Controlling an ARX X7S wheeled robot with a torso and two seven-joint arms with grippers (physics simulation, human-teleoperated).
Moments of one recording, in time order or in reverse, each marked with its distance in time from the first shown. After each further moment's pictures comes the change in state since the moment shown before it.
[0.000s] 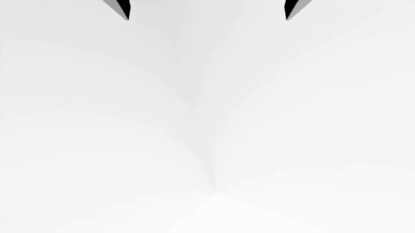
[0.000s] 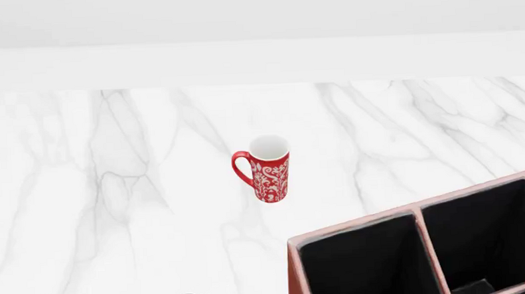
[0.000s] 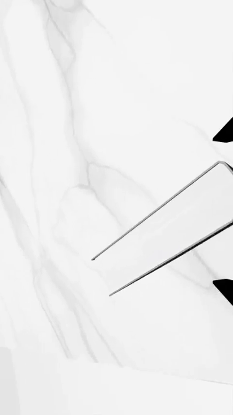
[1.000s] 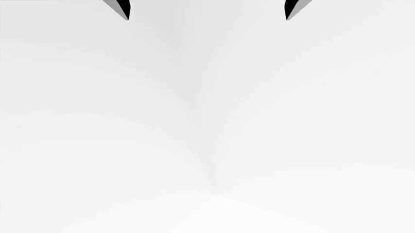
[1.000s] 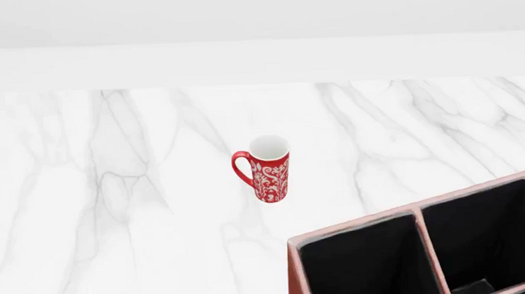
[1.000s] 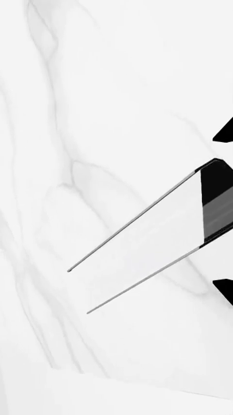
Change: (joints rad) left arm -0.006 0.000 0.008 0.000 0.009 -0.012 0.005; right arm -0.033 -0.048 -0.015 0.097 -0.037 -0.013 -0.032
